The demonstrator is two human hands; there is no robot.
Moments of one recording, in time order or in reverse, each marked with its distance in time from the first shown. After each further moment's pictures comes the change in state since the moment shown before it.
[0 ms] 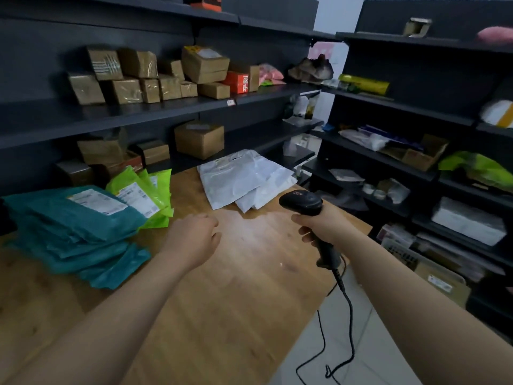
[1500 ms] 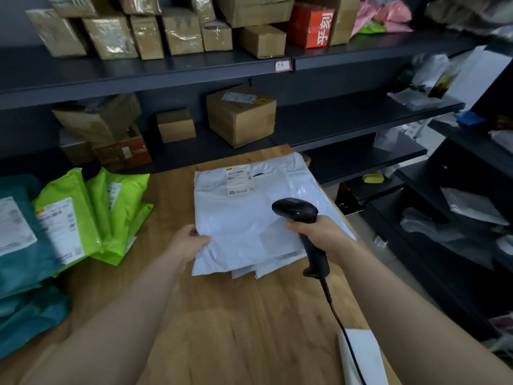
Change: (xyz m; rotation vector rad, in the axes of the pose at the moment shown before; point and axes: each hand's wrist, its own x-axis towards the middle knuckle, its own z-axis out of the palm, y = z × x) left_hand 0.297 -0.052 0.220 -1.061 -0.039 -1.139; right_hand 0.462 0.003 0.015 -0.008 -0.443 0.044
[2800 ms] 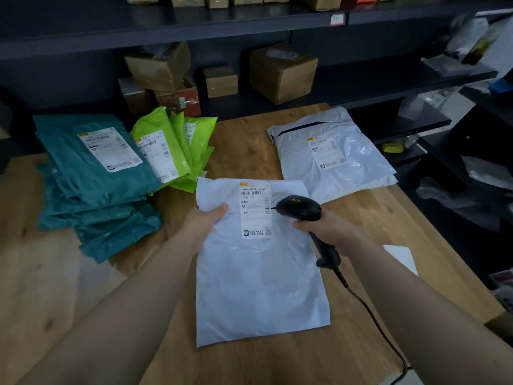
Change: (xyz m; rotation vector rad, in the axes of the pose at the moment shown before) left_hand -0.112 -0.095 -0.113 -0.377 0.007 -0.082; right_hand -0.123 0.041 0.135 -0.257 -0.077 0.069
